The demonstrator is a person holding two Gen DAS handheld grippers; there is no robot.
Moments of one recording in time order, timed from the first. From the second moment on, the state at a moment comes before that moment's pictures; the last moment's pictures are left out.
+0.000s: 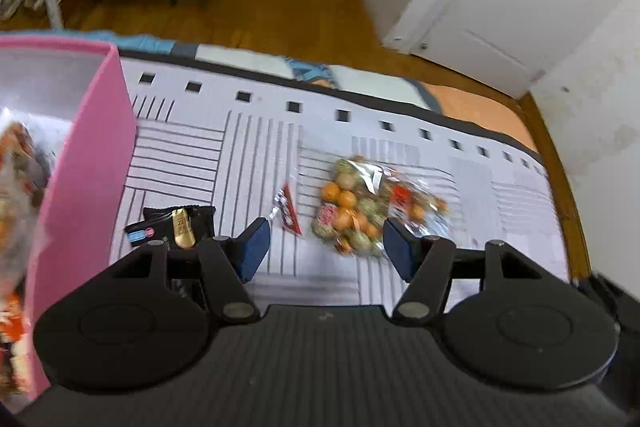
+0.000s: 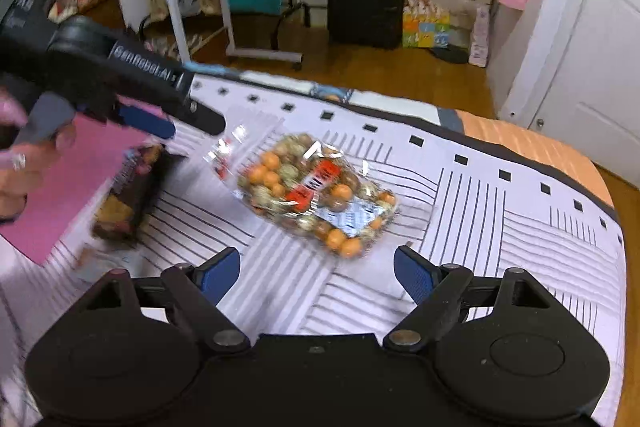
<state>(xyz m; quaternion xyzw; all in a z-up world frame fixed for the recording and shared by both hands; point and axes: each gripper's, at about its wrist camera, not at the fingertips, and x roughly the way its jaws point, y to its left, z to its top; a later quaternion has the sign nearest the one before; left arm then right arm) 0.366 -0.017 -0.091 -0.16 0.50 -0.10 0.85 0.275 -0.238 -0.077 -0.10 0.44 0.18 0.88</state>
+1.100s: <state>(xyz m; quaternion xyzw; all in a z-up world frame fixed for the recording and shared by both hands) 0.380 -0.048 -0.174 -0.29 0.53 -0.15 0.78 0.364 -0.226 -0.139 -0.21 0.46 0.31 0.80</state>
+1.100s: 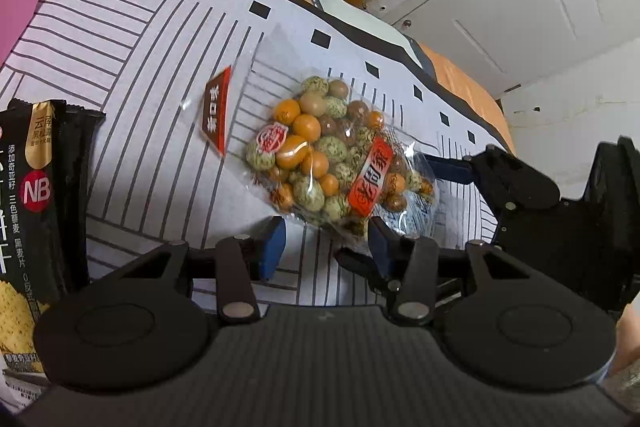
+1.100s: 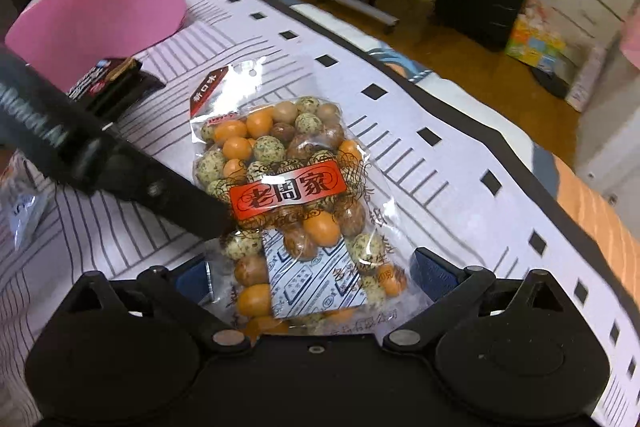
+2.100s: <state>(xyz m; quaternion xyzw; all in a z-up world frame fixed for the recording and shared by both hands) 0.371 -0.066 -0.163 -0.19 0.53 -0.19 0.81 0.293 -0.209 -0.136 -0.05 0.43 0.20 0.88</state>
